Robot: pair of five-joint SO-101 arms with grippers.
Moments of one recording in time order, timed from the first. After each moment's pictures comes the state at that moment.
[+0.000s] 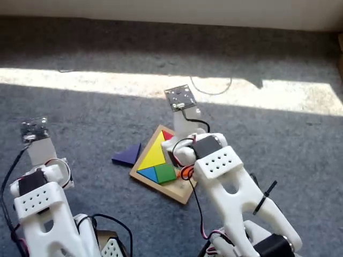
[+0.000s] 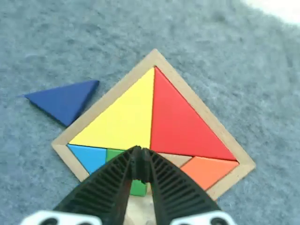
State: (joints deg) left arm -35.3 -53.2 70.4 58.9 -5.4; right arm -35.8 -25.9 41.0 53.3 -4.5
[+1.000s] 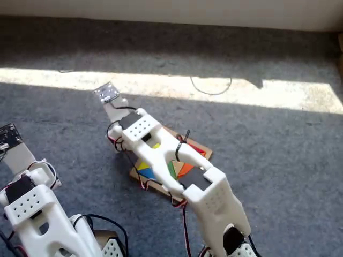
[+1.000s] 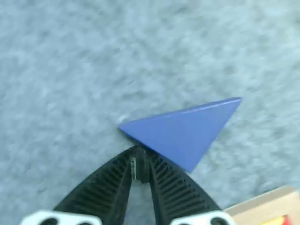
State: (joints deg) left arm -45.8 -53.2 69.6 56.0 1.0; right arm -47.4 33.4 -11.9 53.3 -3.6
